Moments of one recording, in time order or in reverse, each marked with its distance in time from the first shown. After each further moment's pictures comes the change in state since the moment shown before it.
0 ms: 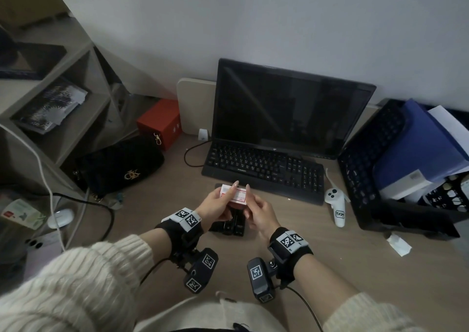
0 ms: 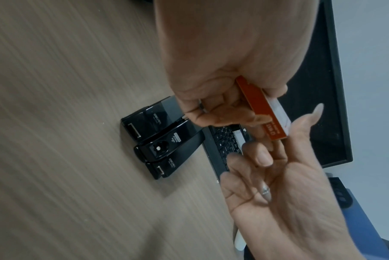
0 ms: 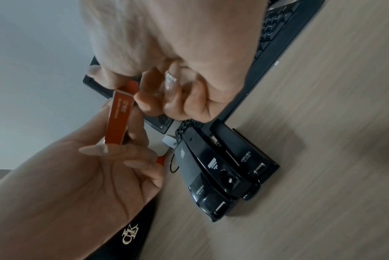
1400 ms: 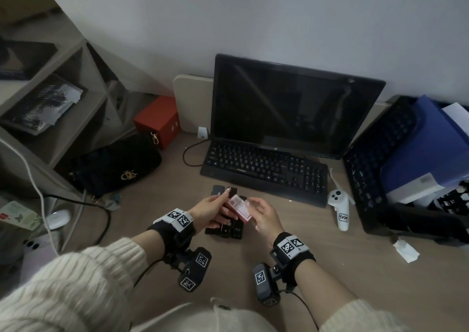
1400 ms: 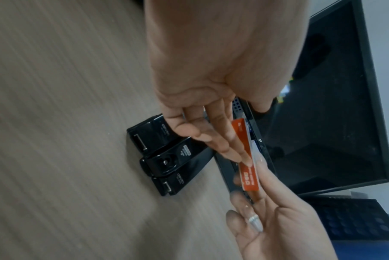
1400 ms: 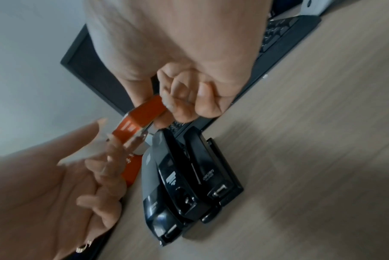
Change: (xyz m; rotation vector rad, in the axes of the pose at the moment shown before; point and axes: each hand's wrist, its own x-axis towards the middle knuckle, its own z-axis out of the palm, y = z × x) left_hand 0.021 -0.010 -0.010 0.092 -0.020 -0.254; right_hand 0.038 0.040 -0.031 -0.098 0.020 -0.017
